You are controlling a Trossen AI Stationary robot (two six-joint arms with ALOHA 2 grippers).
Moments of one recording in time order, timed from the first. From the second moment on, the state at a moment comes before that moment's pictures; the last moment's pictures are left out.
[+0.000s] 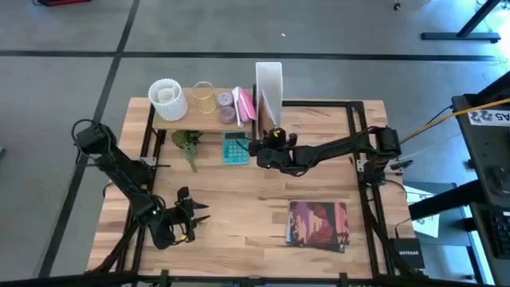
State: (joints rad) left arm -0.93 1.45 0.56 -0.04 -0.99 -0.85; right arm 0.02 1.84 1.13 -0.08 1.02 0.94
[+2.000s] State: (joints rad) left arm -0.93 1.45 0.56 -0.04 -1.00 -0.86; right arm 0.25 1.77 1.41 -0.12 0.81 0.18
